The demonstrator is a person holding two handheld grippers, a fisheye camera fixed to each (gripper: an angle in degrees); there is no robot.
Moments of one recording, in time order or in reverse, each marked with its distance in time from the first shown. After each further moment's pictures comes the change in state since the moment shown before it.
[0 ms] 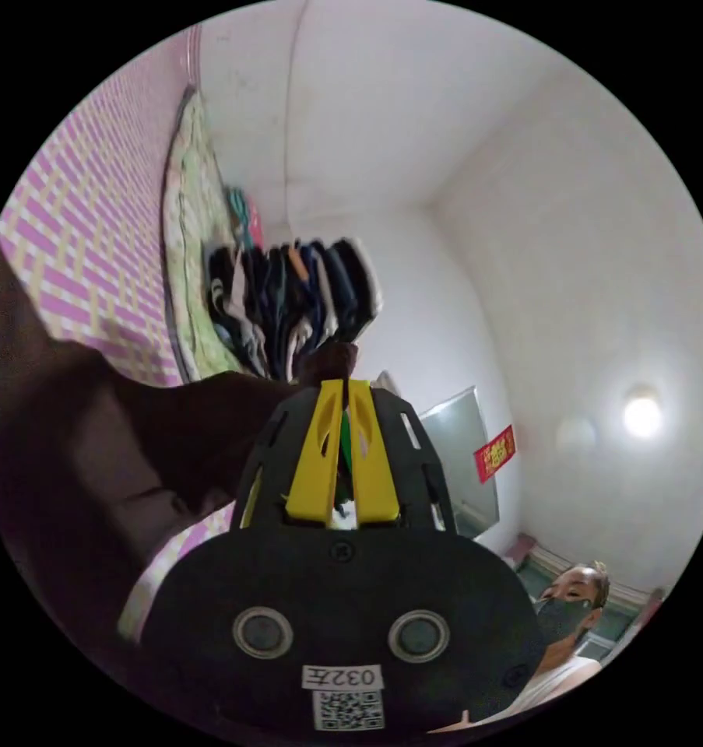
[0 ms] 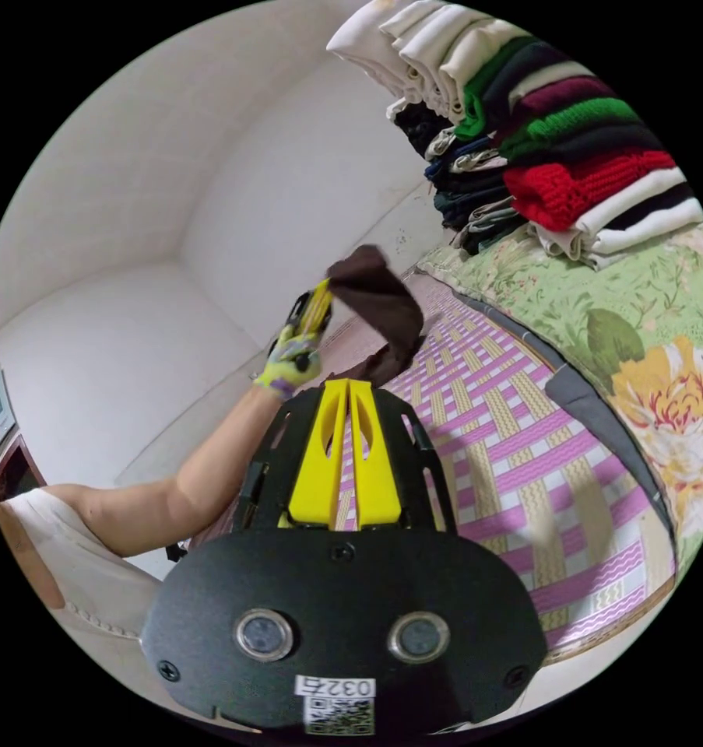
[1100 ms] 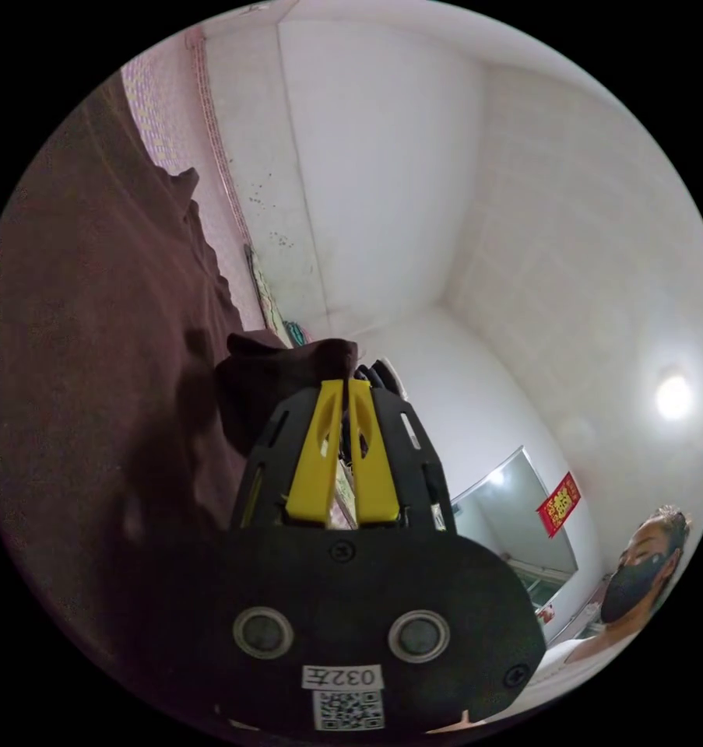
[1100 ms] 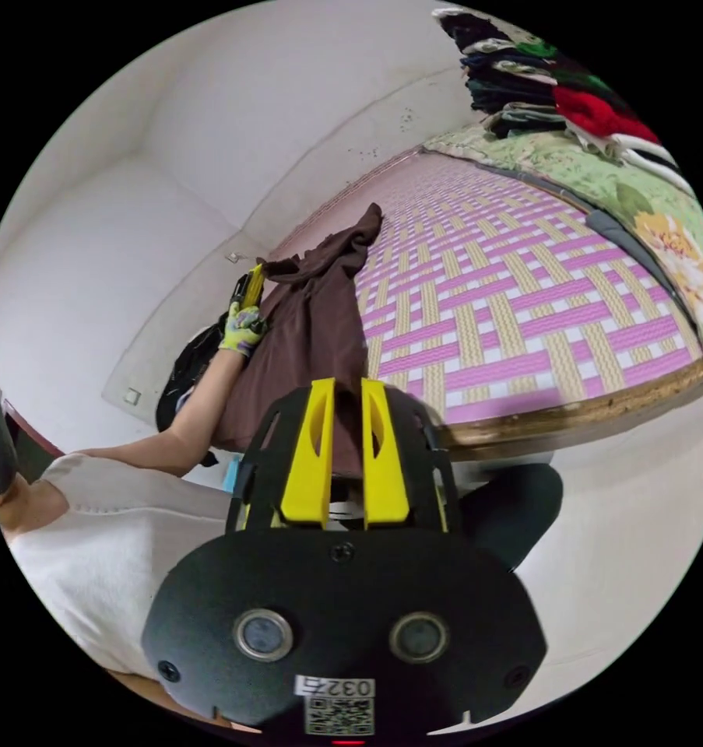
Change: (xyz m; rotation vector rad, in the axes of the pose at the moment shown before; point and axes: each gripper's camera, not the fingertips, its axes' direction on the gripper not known) left arm 0.041 0.126 -0.227 0.354 -0.247 0.110; right arm -0.042 0.182 0.090 -0.478 0.147 -0.051
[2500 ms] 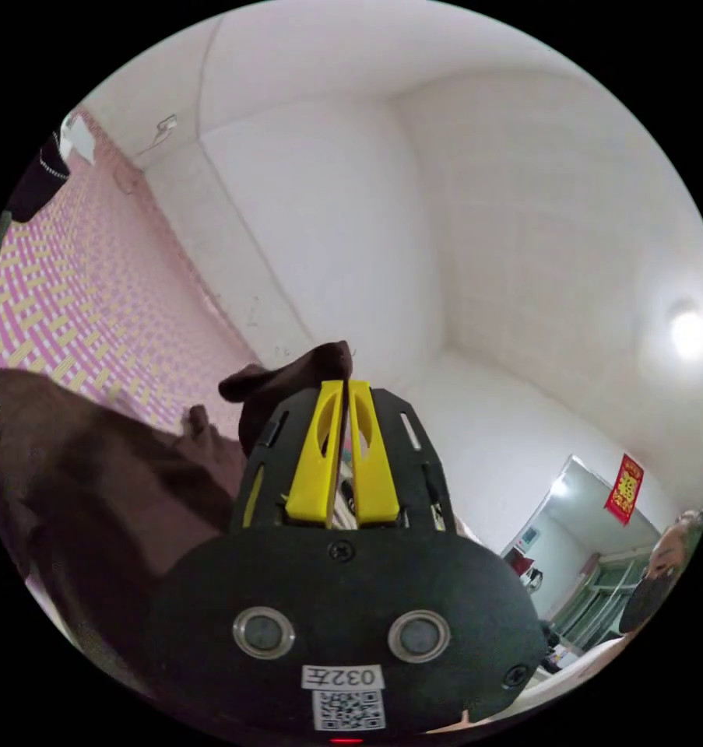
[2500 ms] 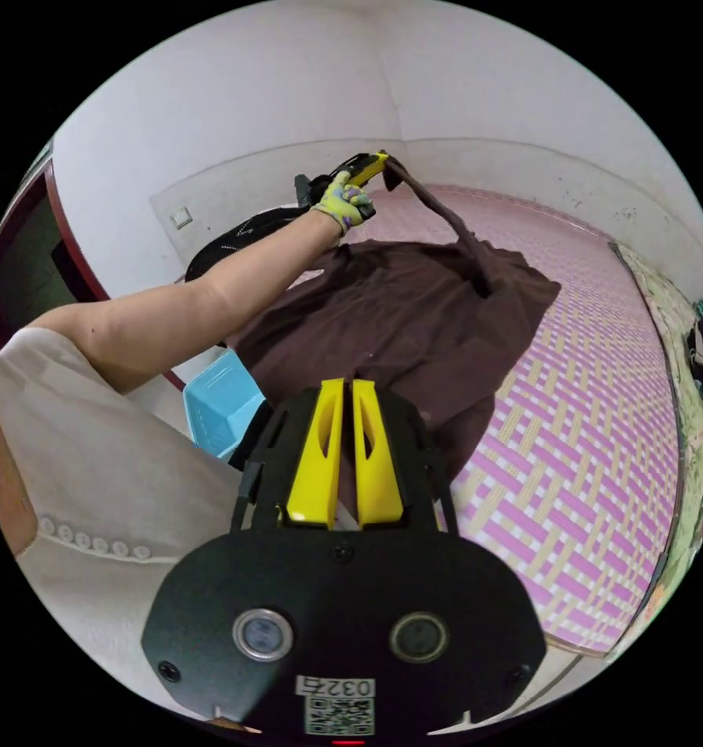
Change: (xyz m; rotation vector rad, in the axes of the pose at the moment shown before) left arm 0.120 -0.033 -0.107 0.301 -0.147 0.299; right arm -0.220 0.067 0.185 -0.219 -0.023 -0.670
